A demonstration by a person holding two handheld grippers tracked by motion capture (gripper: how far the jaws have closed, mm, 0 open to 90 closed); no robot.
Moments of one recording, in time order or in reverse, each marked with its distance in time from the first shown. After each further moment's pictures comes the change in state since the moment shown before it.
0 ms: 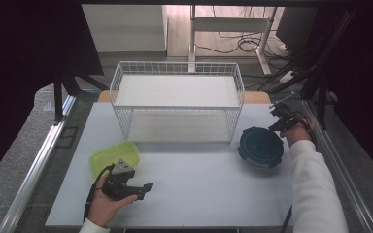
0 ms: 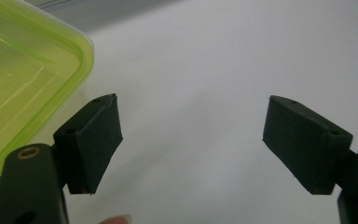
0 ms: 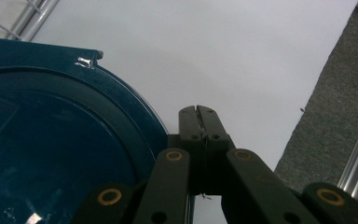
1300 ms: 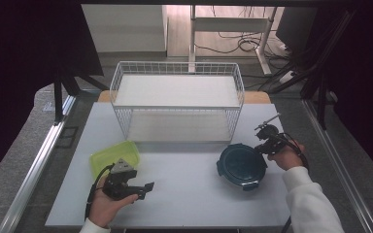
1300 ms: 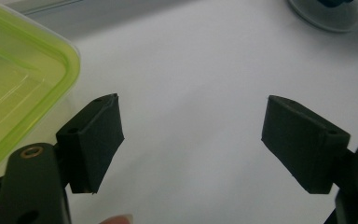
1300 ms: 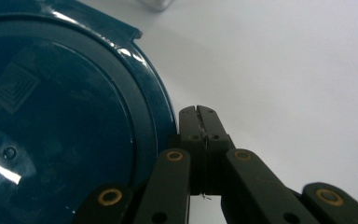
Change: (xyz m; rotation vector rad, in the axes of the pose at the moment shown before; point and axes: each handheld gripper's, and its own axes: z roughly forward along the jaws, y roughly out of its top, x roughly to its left) left arm -0.003 0.003 -0.001 -0.018 -0.033 -0.008; right arm 0.097 -0.038 -0.024 0.002 0.054 -0.099
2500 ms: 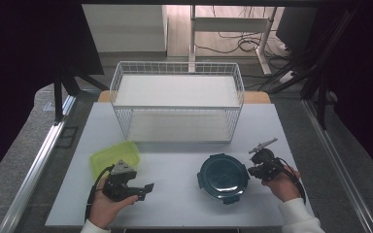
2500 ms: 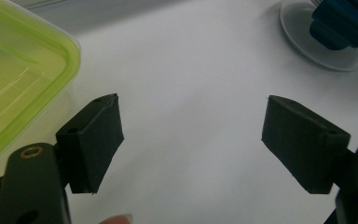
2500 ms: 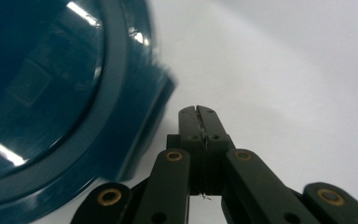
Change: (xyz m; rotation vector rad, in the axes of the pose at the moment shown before) left arm -0.001 -0.003 -0.001 0.002 0.011 -0.008; right arm 0.061 -0.048 -0.003 -0.027 0.062 0.022
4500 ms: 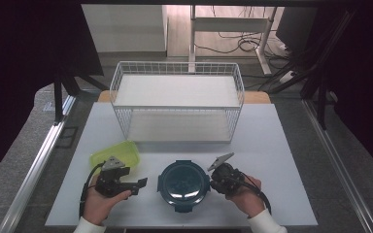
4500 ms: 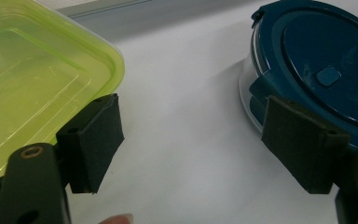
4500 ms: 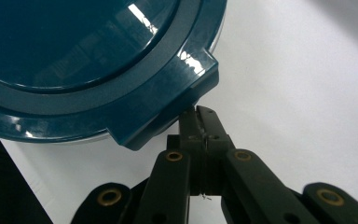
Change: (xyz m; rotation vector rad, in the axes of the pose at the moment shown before) left arm 0.018 0.001 -0.011 -0.044 0.021 -0.045; right arm 0.107 0.028 0.020 -0.052 0.136 -0.230
